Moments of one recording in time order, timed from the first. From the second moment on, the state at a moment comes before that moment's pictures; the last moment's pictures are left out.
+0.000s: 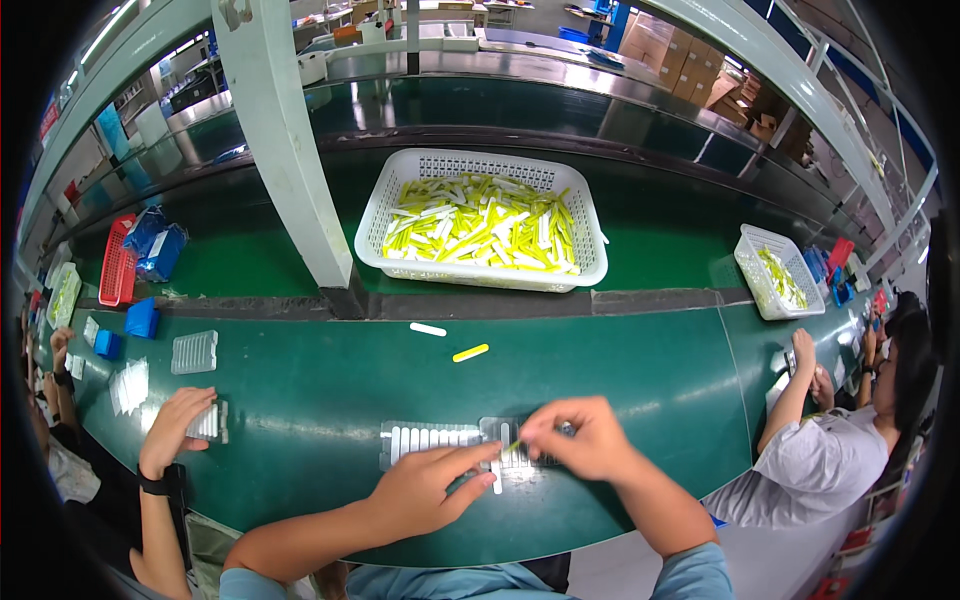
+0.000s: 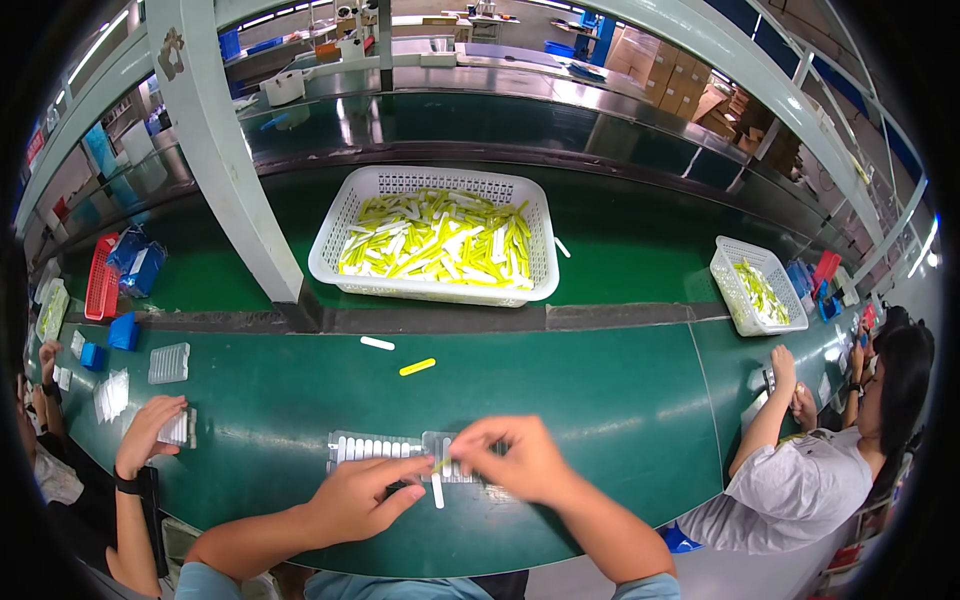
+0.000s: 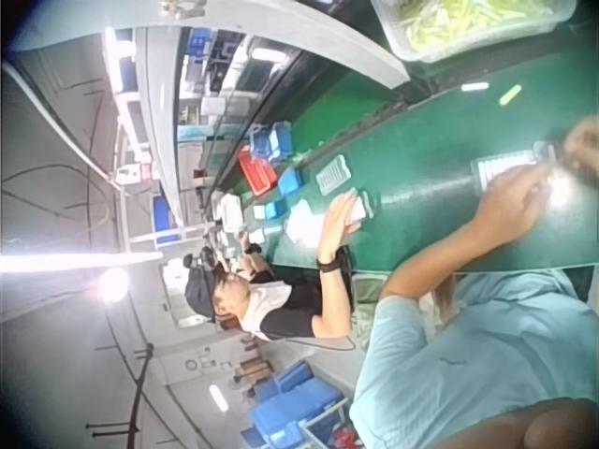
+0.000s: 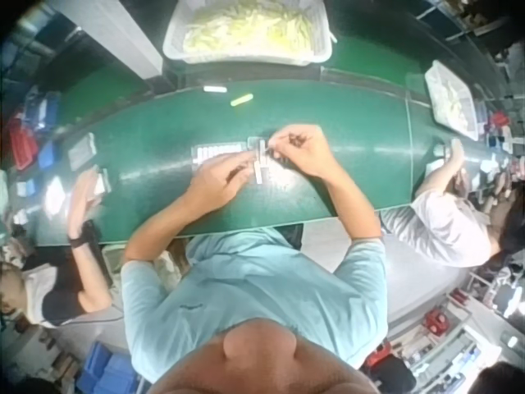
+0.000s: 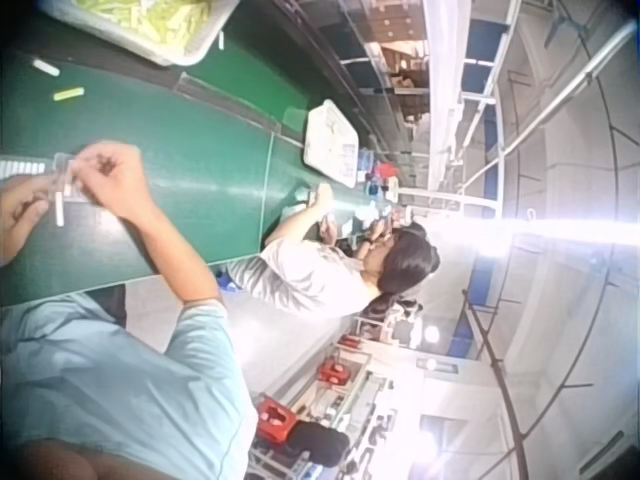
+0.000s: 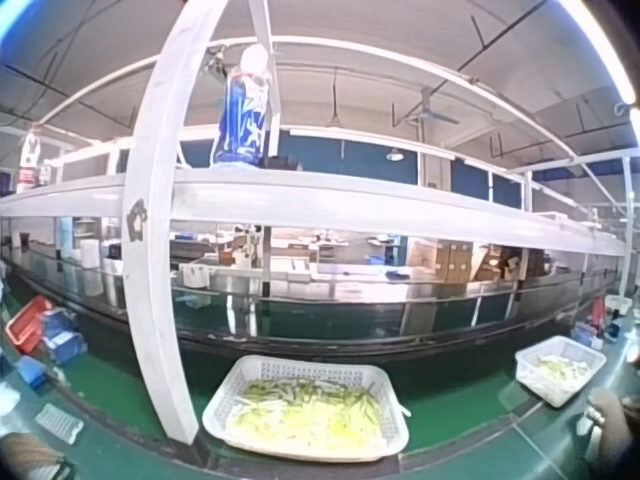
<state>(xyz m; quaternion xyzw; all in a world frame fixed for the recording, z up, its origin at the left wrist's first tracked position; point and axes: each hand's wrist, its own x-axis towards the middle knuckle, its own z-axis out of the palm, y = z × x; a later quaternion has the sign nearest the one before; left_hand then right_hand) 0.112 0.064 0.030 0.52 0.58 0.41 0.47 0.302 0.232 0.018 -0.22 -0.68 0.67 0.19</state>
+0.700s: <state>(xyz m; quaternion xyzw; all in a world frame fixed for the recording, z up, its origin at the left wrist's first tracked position) 0.087 0.103 0.023 0.83 0.53 0.14 -0.06 0.296 0.251 0.004 -0.11 -0.93 0.32 0.12</state>
